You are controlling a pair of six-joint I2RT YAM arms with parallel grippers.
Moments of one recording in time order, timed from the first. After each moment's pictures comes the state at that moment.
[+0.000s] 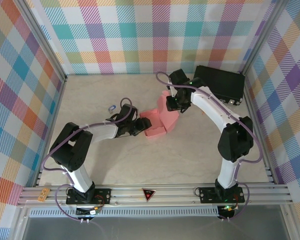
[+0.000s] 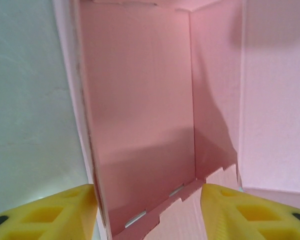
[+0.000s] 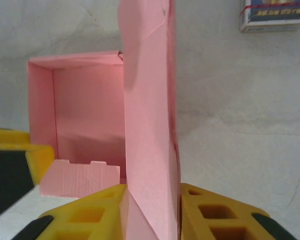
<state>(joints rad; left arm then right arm) -0.53 1.73 0.91 -0.02 0.32 -0.92 0.51 1.85 1.75 -1.05 -0.03 0.22</state>
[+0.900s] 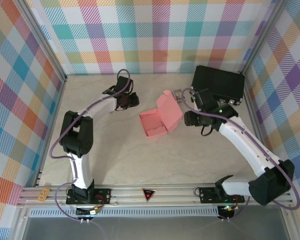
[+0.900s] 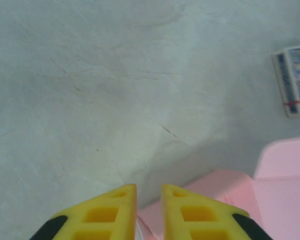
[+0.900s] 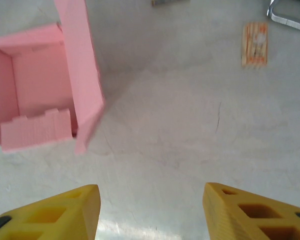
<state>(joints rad) -0.37 1.97 1.52 -0.48 0.08 -0.51 0.48 1.25 1.17 -0.93 0.10 0.30</state>
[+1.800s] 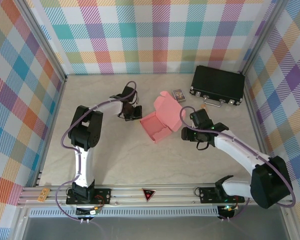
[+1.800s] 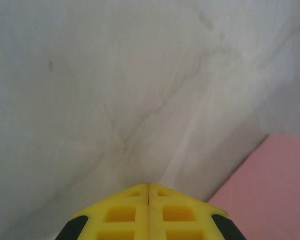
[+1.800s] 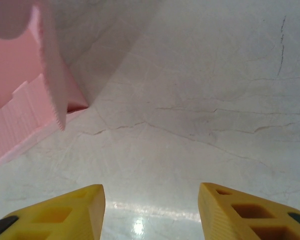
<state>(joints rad) -0.39 2.09 1.44 -0.50 0.27 -0.47 0.47 1.26 0.79 -0.58 0.00 0.46</state>
